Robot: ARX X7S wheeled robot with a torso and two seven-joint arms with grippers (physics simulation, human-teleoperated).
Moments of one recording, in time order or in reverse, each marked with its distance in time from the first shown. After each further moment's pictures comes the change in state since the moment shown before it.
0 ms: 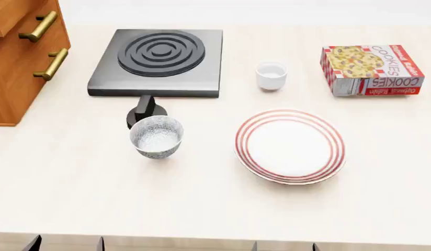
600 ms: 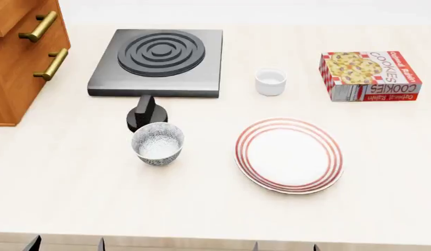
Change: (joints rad) left arm 0.008 -0.057 0.075 0.001 -0.033 0.024 -0.078; right arm -0.004 0.058 -0.065 -0.014 0.067 0.013 0.071
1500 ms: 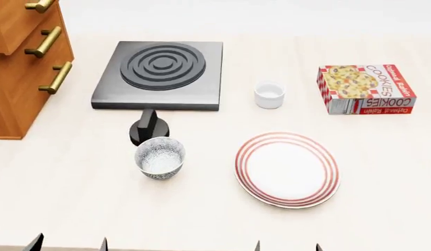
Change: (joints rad) left arm 0.007 -0.059 0.075 -0.006 -0.047 0.070 -0.042; right arm 0.008 0.050 -0.058 0.002 0.047 -0.007 0.073
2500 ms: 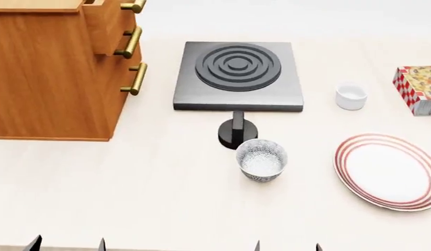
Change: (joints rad) left arm -0.017 -0.032 0.034 -0.004 -0.040 -0.039 -0.057; right arm 0.003 0.035 -0.046 -0.003 0.030 -0.009 0.048
